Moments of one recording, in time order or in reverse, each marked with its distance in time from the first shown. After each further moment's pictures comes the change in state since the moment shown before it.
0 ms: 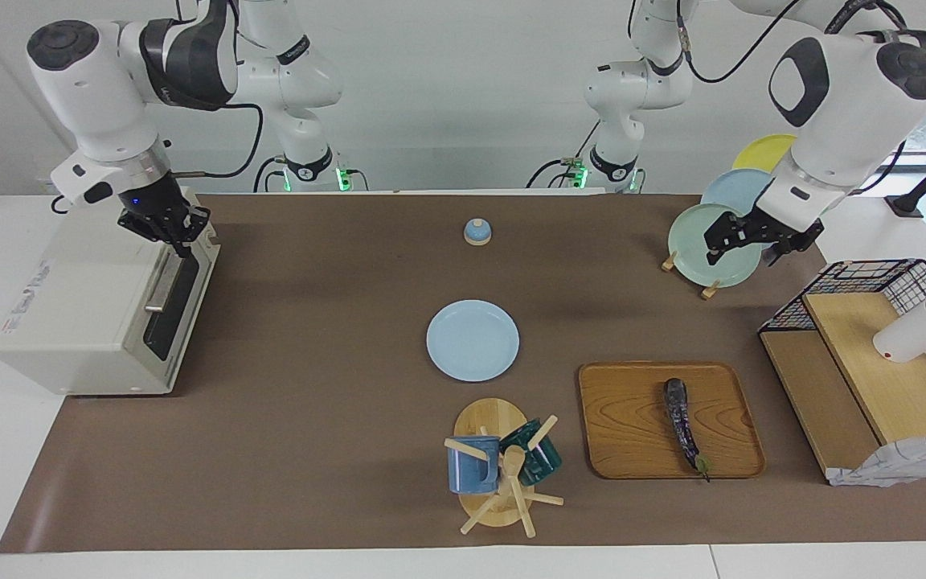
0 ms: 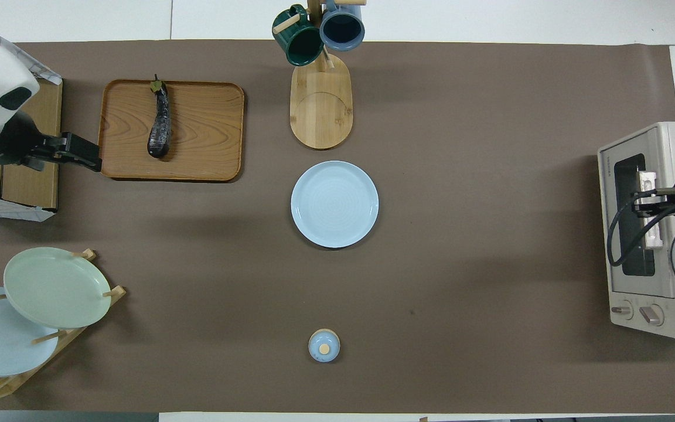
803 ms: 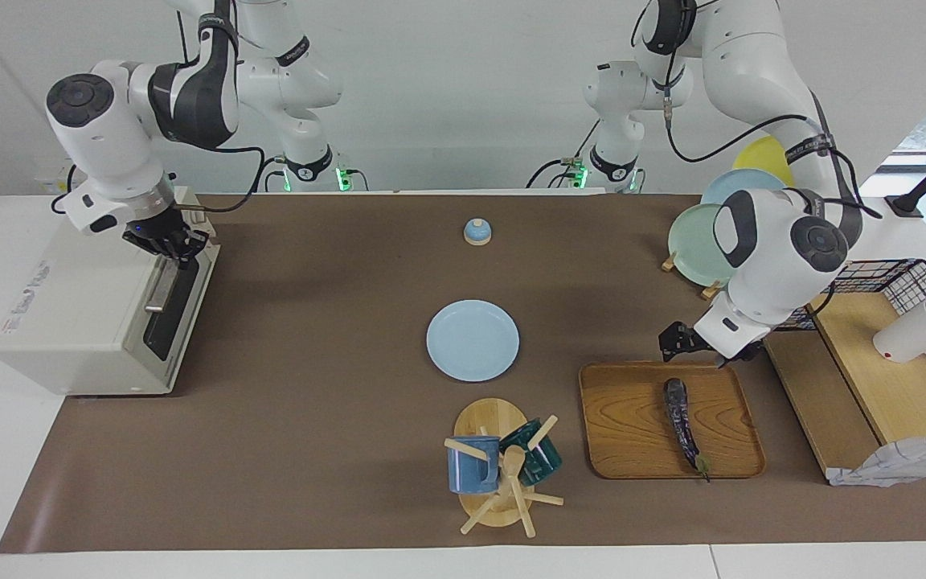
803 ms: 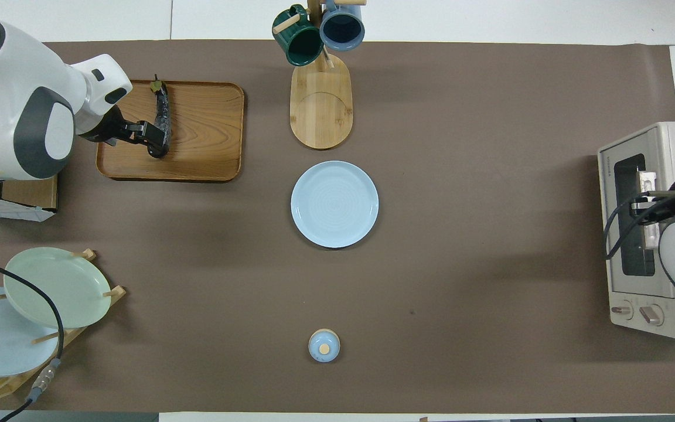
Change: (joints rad) left arm -0.040 0.277 0.002 0.015 0.002 0.303 0.078; right arm -0.033 0.033 -0.003 -0.034 -0.051 0.023 0.015
